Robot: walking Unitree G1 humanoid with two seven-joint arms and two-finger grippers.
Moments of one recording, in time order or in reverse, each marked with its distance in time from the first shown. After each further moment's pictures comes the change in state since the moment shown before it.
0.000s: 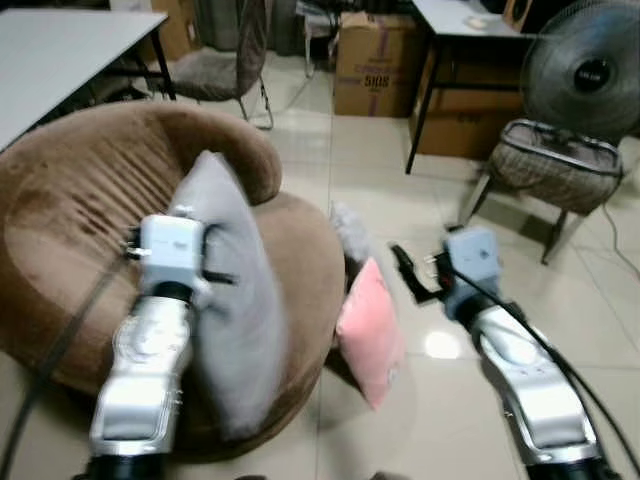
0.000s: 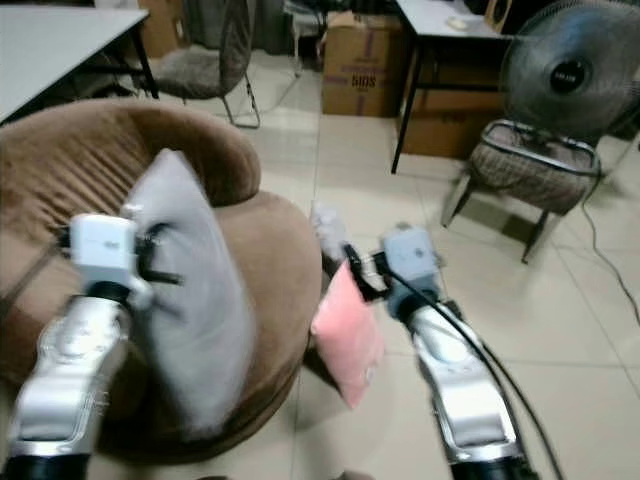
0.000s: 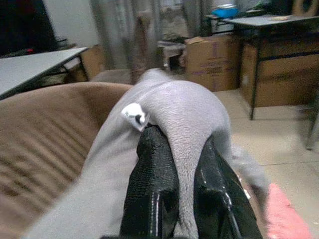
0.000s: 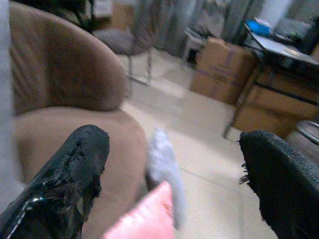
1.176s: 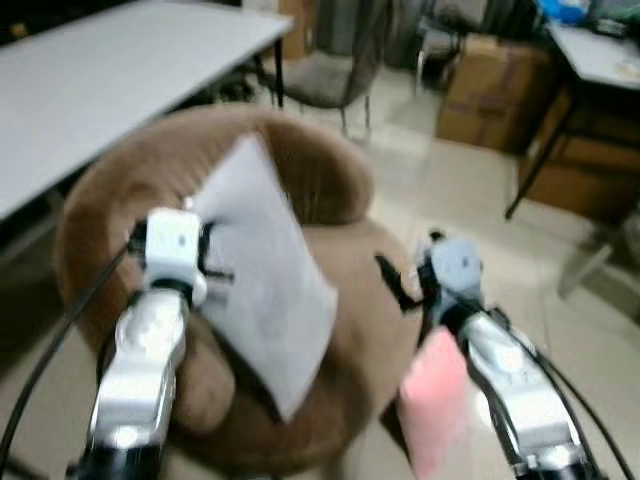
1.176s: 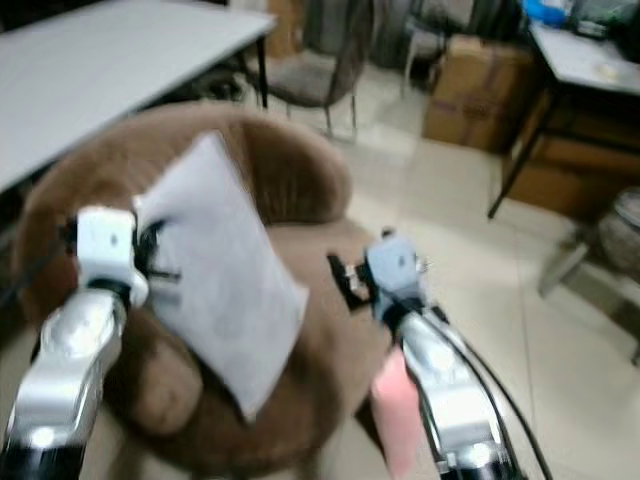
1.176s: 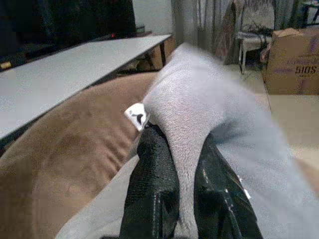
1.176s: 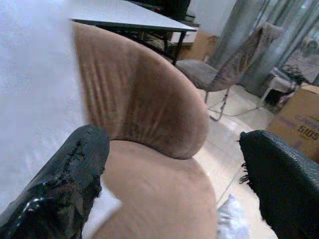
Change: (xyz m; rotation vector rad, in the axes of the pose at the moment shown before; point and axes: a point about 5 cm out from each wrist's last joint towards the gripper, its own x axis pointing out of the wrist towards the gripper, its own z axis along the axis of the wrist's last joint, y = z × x) left arm 0.010 0.008 0.001 0.020 0.005 0.013; right arm 0.002 0.017 0.001 -0.040 -0.040 0.076
